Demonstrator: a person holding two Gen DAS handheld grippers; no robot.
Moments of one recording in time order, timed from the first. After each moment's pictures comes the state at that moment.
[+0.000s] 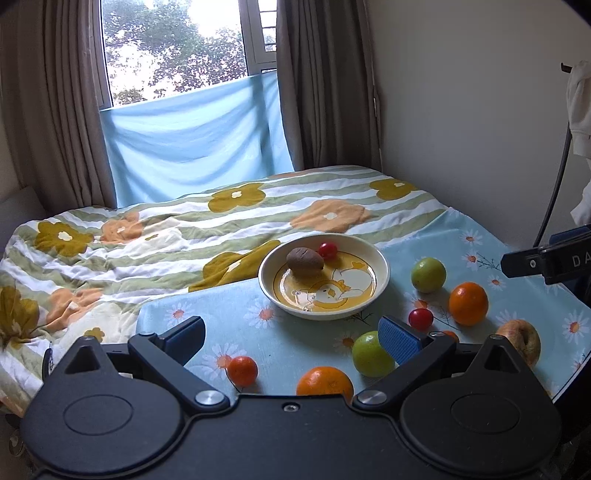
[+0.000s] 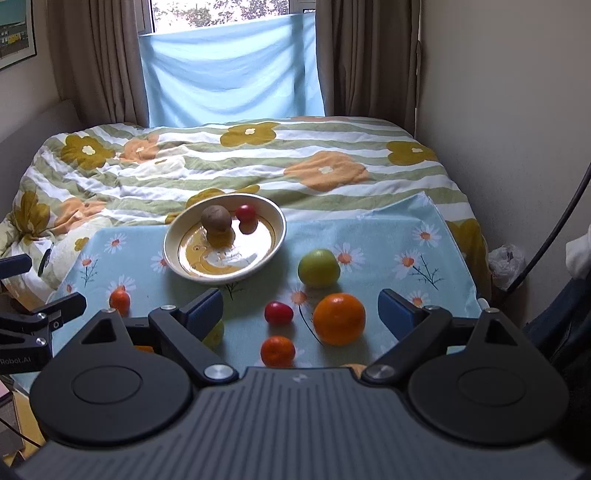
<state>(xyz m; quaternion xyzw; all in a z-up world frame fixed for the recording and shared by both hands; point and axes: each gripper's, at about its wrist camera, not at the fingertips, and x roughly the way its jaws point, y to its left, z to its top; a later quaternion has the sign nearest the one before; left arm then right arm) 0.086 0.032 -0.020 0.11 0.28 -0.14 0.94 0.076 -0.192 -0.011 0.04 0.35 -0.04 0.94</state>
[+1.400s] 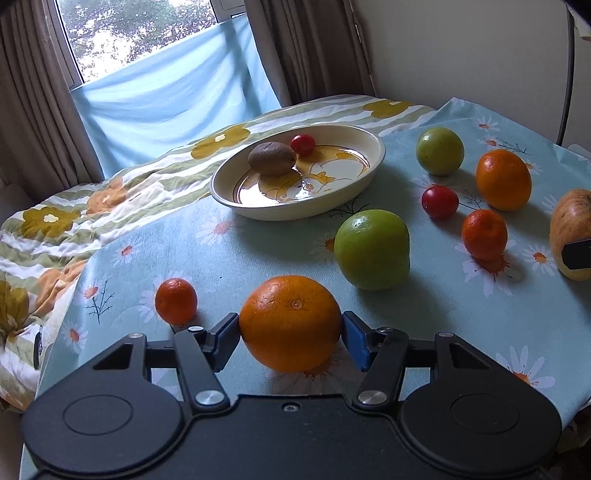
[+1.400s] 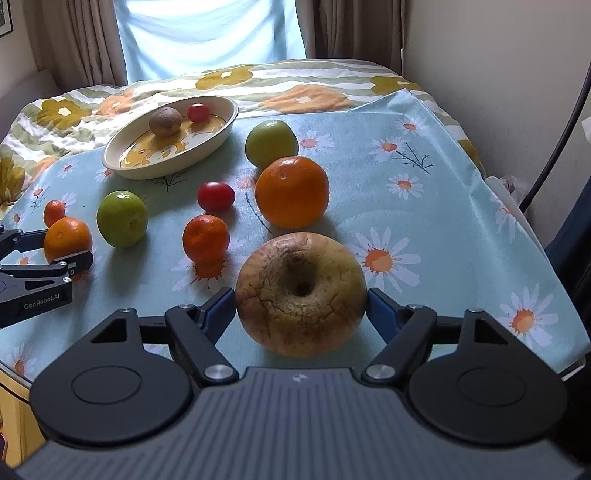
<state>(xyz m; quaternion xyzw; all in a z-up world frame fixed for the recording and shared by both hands) 0.119 -0.013 -0.142 0.19 0.34 -0.13 0.91 0.064 -0.228 -0.140 0.06 0.40 -0.06 0.91</state>
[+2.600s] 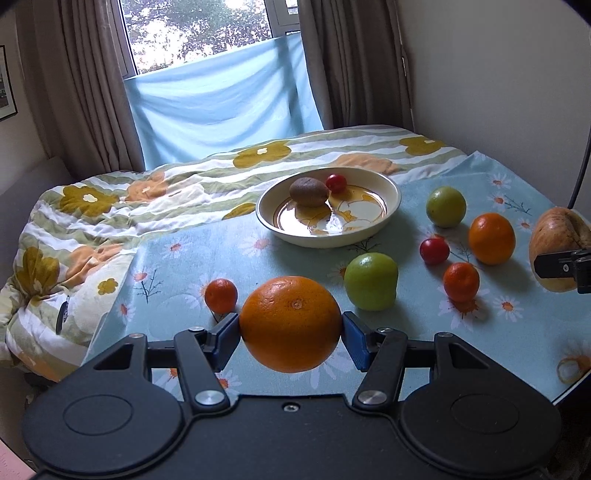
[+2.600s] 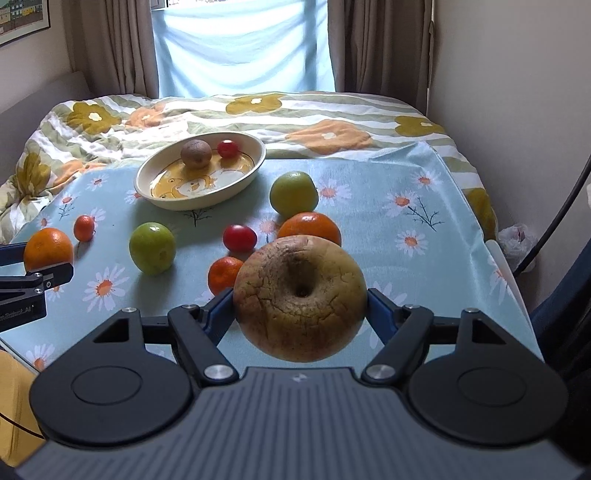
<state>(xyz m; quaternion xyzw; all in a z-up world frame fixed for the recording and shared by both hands) 0.072 -0.008 -0.084 0.13 0.32 -0.07 0.94 0.058 -0.232 -0.098 0.03 0.36 -0.01 0.93</state>
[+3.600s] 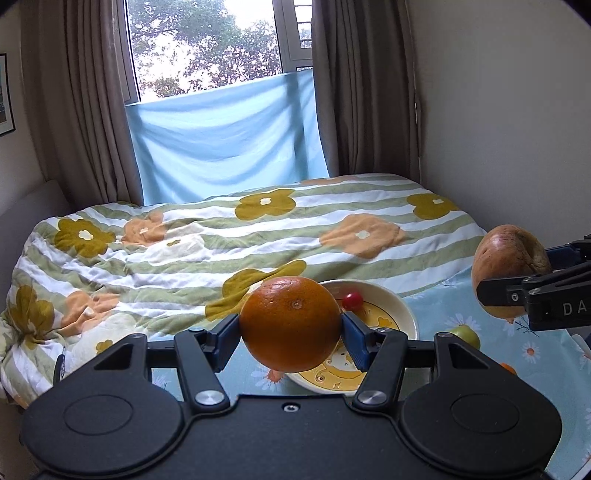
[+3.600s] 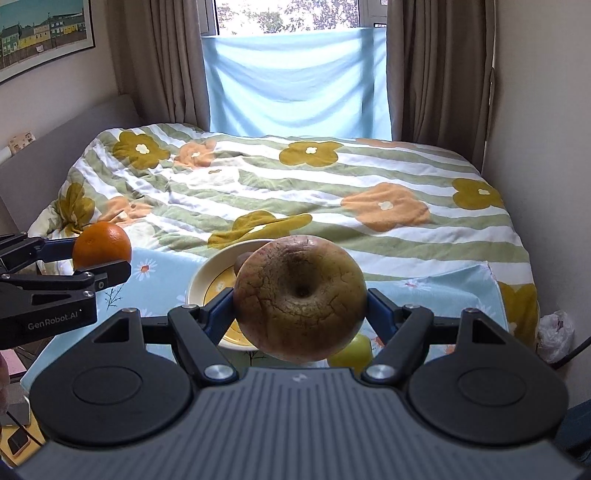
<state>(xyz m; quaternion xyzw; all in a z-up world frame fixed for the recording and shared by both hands) 0.182 -0.012 0.010 0.10 0.29 -0.08 0.95 0.181 -0.210 0.016 0.02 0.33 0.08 0.94</state>
